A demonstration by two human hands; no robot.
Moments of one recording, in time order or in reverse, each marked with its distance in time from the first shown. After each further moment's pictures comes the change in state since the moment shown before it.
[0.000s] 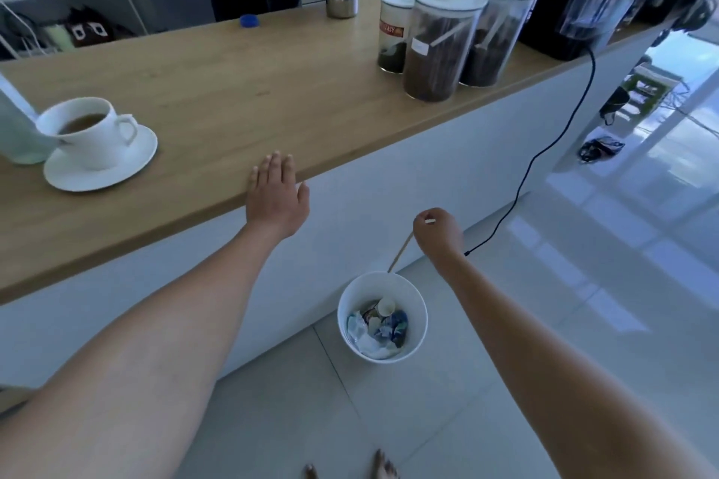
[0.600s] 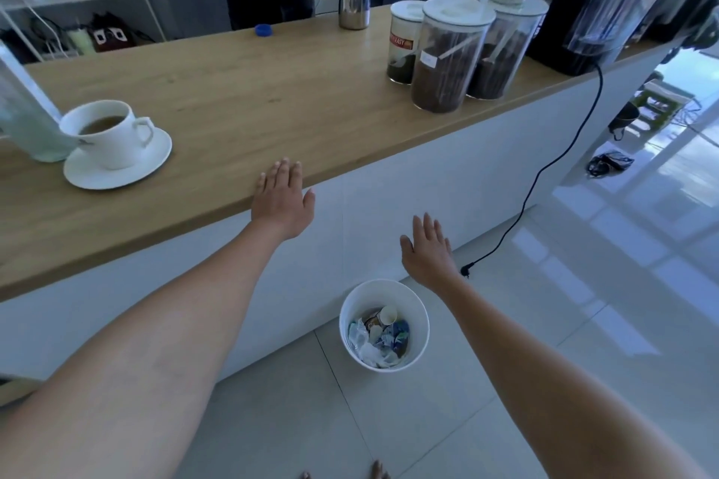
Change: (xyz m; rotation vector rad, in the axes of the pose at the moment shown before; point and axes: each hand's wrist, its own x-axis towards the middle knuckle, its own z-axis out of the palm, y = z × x) left_hand -0.002 0.000 -0.013 0.041 -0.130 -0.016; right_hand -0.006 0.019 0.015 -0.508 -0.262 -0.282
